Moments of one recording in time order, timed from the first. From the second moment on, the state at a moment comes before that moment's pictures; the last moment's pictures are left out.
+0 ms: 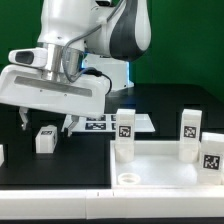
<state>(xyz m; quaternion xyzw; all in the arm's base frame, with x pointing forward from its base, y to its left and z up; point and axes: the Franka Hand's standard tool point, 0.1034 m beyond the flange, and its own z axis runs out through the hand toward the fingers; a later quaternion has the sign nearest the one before) 0.437 -0.139 0.020 0.99 0.03 0.10 0.10</state>
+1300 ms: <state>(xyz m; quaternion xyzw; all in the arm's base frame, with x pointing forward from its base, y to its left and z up) 0.474 -0.113 0.037 0.94 0.03 -0.34 -0.01</state>
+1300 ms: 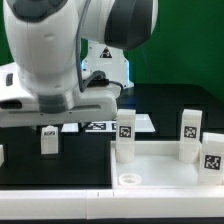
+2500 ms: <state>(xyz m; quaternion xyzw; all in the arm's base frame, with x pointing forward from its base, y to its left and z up) 0.459 -0.131 0.014 0.86 0.01 -0.51 -0.02</state>
